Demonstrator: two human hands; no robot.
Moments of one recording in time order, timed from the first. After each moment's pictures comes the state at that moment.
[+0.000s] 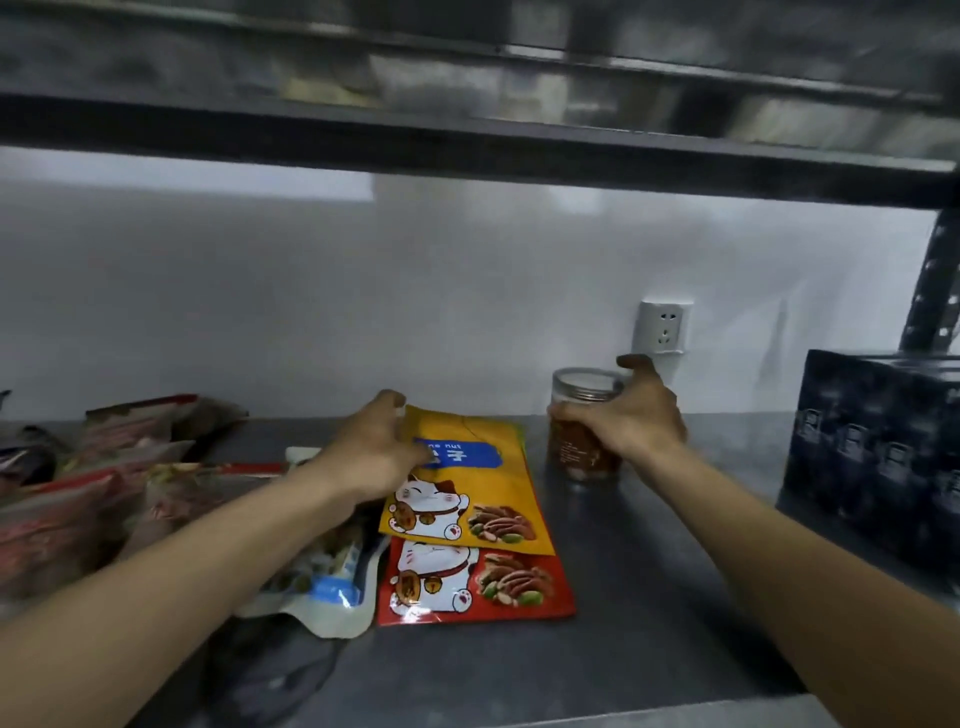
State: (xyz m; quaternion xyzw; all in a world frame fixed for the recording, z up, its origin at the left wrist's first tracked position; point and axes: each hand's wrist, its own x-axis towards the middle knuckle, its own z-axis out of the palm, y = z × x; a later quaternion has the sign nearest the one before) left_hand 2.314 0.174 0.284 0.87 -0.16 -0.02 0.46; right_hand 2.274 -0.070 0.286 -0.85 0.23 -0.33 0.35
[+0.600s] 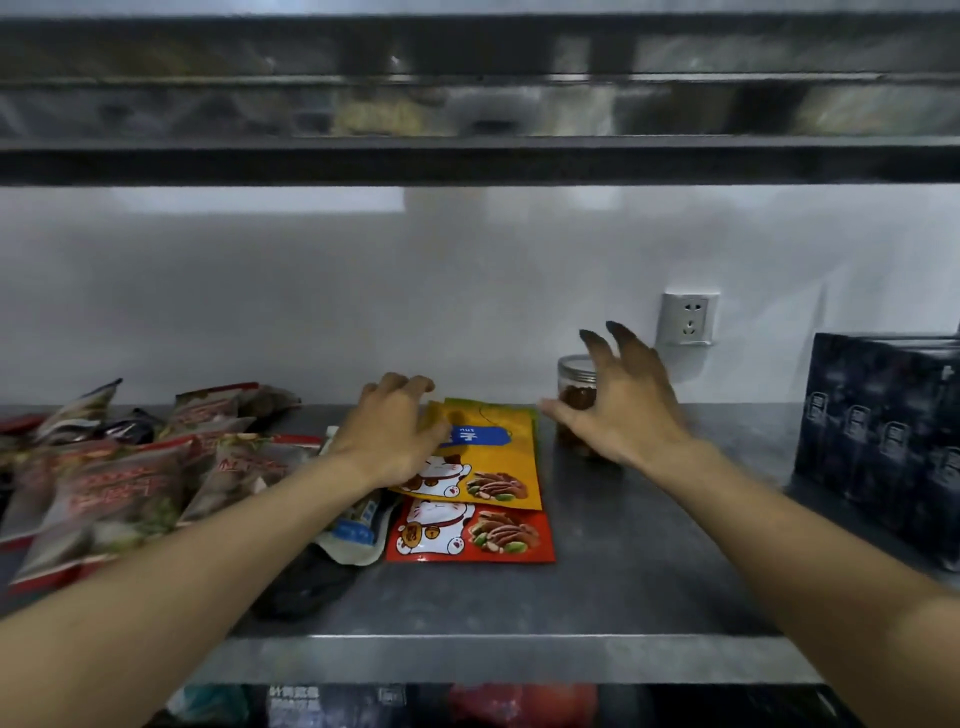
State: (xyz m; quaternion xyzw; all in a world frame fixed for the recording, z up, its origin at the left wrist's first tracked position) left_hand 2.286 0.177 0.286 0.95 -0.19 0.16 0.18; right_hand 2.242 -0.058 0.292 -0.94 0.03 -0.34 0.09
